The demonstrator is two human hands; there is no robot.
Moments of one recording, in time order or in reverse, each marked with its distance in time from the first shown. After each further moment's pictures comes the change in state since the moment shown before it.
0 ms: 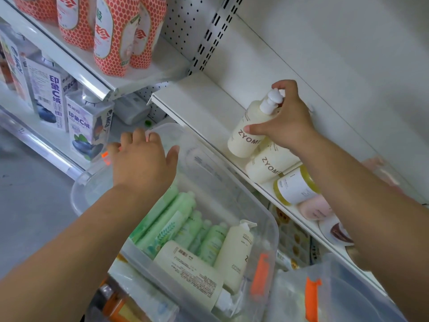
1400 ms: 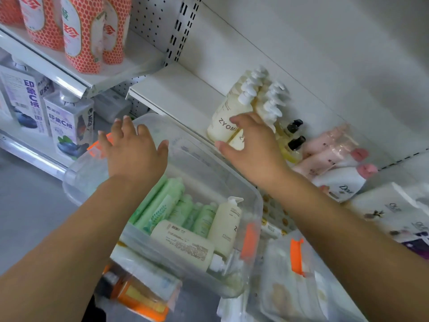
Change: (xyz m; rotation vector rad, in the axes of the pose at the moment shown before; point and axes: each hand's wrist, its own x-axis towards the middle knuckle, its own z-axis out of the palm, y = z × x) left_hand -0.012 0.007 0.004 -0.021 0.028 0.075; right_hand -0.116 -0.009 0.013 -0.185 -0.017 -0.119
